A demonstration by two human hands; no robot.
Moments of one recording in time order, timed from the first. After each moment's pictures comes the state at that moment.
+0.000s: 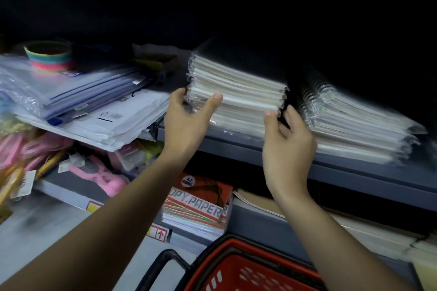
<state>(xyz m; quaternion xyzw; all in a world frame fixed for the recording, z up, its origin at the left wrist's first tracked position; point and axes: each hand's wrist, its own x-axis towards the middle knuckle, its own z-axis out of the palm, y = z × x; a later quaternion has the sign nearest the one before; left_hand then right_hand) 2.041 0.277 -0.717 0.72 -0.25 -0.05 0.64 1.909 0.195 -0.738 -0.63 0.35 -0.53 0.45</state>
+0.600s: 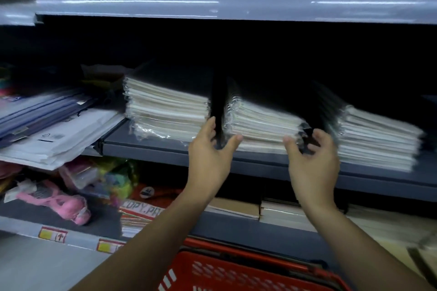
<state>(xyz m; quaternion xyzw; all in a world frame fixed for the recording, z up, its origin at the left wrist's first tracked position) 1.887 0.221 -0.718 0.67 -0.37 -0.11 0.63 1.747 0.129 -0.729 -0.64 0.46 -0.53 0.32</state>
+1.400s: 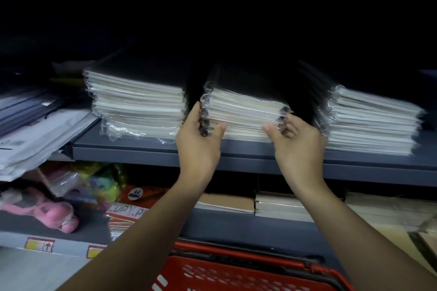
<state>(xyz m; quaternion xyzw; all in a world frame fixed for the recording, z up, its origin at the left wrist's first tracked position) 1.888 0.173 -0.734 0.67 -0.35 -0.07 0.65 1.751 0.088 -0.738 -0.67 0.42 -0.51 0.34</state>
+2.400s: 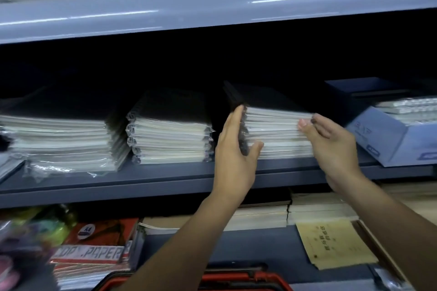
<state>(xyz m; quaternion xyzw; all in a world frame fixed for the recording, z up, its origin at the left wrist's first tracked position) 1.742 0.077 -0.738 0.60 -0.54 -0.10 0.58 1.577 -0.011 -0.730 -0.59 0.43 -0.54 0.42</state>
